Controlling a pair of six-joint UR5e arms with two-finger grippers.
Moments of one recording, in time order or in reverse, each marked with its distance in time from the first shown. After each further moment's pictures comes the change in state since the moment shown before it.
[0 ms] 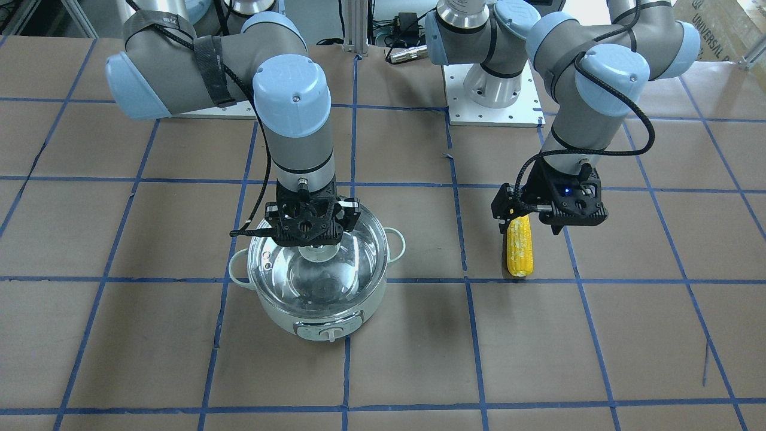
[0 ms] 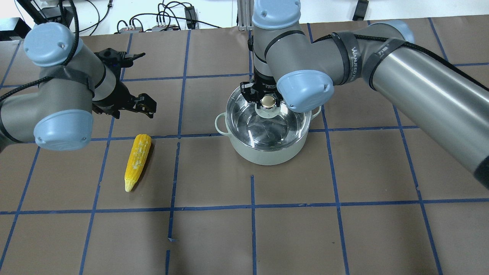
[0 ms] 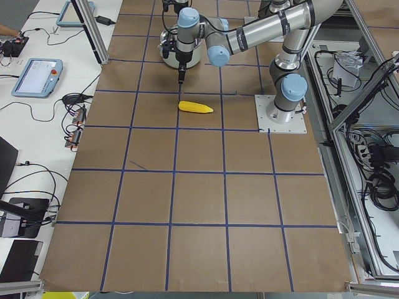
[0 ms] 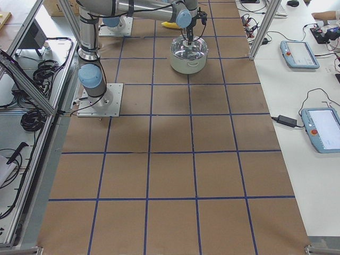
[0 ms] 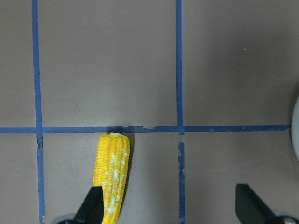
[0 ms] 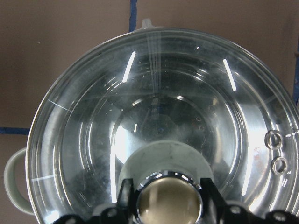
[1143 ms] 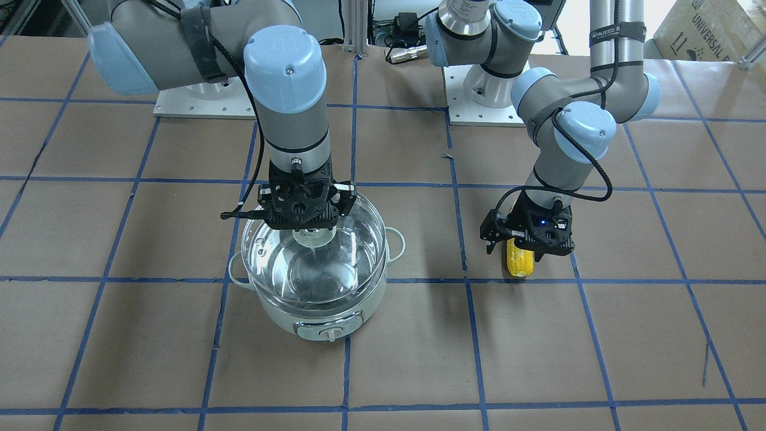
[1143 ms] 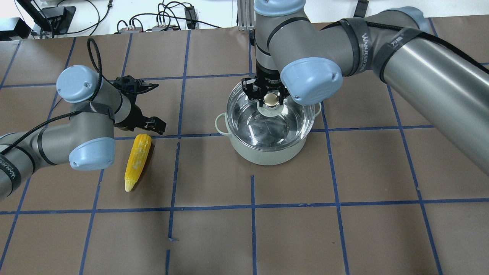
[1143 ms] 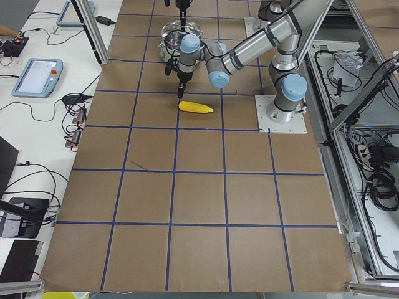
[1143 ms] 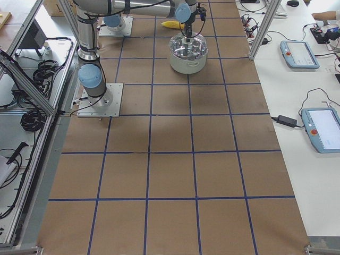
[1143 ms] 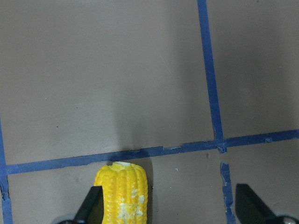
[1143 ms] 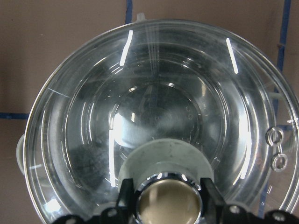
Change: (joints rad) left arm 0.021 -0.119 -0.125 0.259 -0.046 0.181; right arm -0.004 -0.046 -0.055 0.132 -0.006 -0.003
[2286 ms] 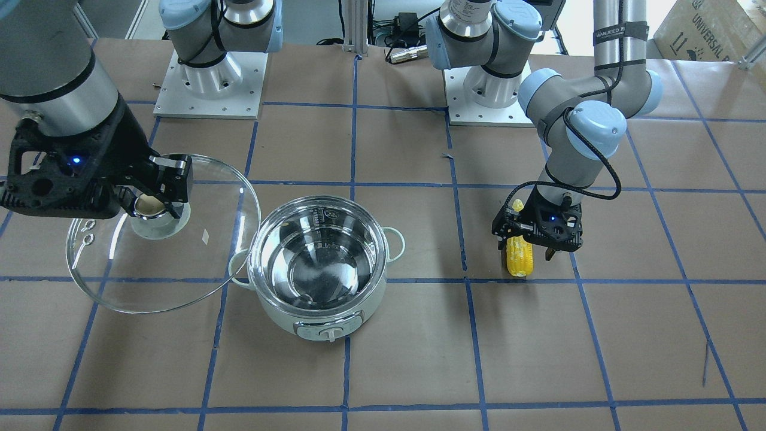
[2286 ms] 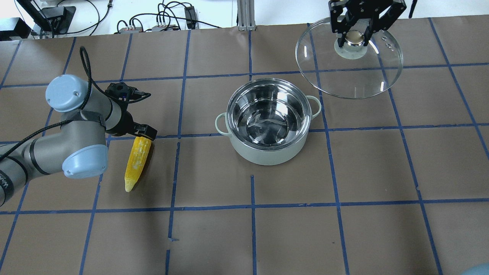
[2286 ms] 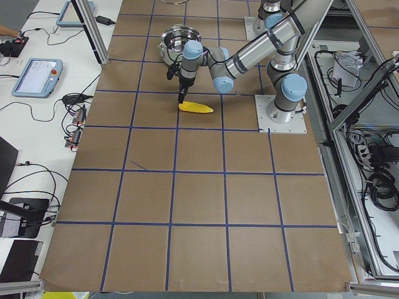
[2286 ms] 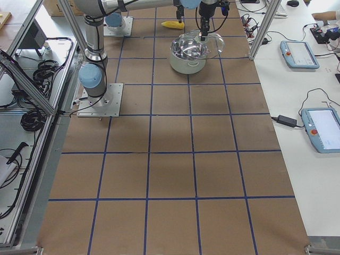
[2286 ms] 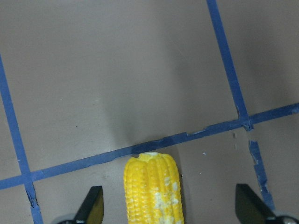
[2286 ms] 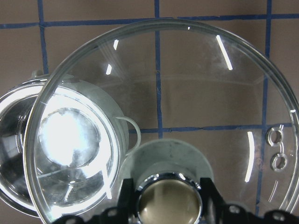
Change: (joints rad) left arm 0.058 0.012 -0.057 0.057 -0.003 0.126; right arm -0.308 -0.021 -0.320 0.389 0.000 -0.221
